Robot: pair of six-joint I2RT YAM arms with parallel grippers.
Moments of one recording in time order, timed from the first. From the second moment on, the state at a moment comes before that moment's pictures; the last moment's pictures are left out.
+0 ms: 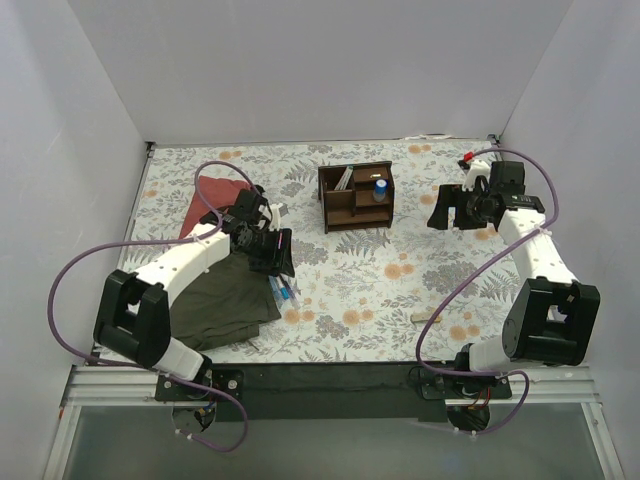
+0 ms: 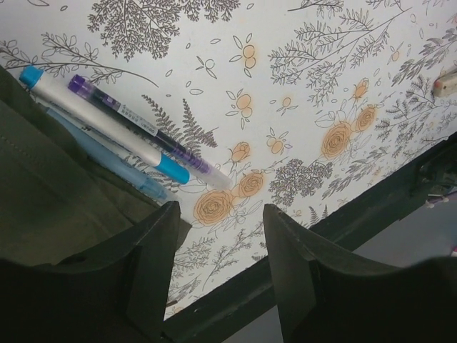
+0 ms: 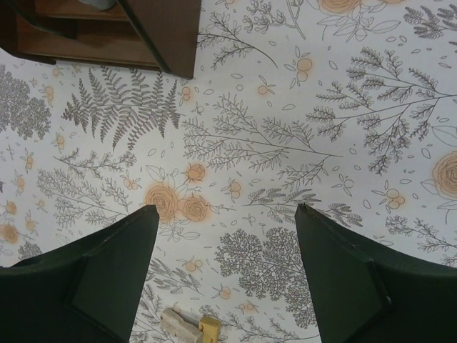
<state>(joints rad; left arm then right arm) -0.44 1.47 1.05 -0.70 0.38 -0.30 -0.09 1.44 1.13 -0.59 -0.47 -0.10</state>
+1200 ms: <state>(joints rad) -0.41 1.81 1.15 -0.66 0.29 -0.34 -0.09 1.42 1.08 -0.58 -0.46 -0.10</state>
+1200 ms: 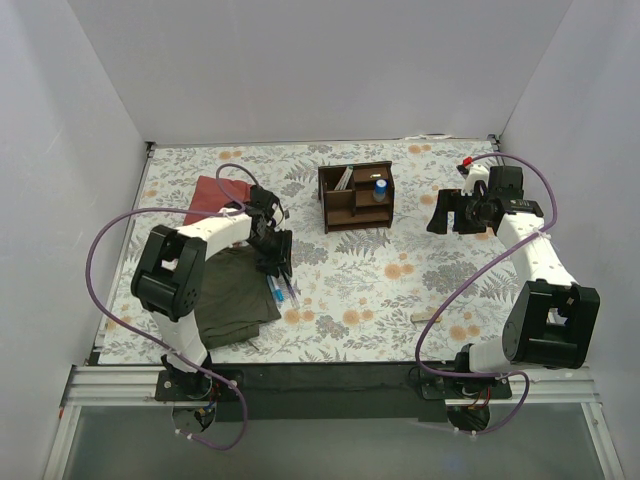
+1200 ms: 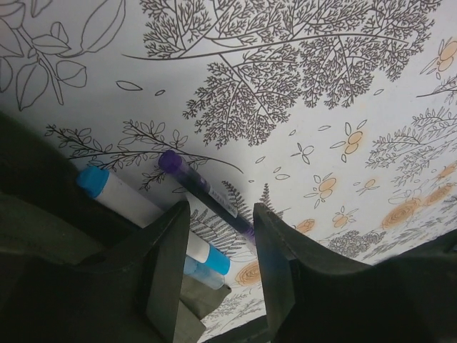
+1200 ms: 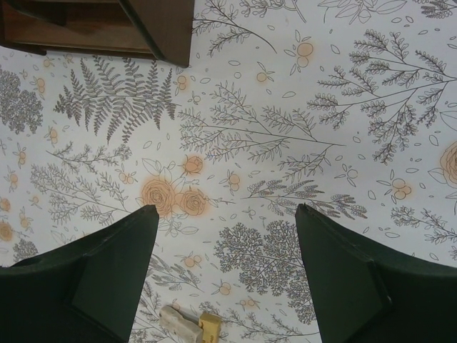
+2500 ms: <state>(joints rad) -0.57 1.87 1.25 -0.66 0.02 -0.39 -0.10 1.42 1.06 -0.57 -0.45 -0.11</state>
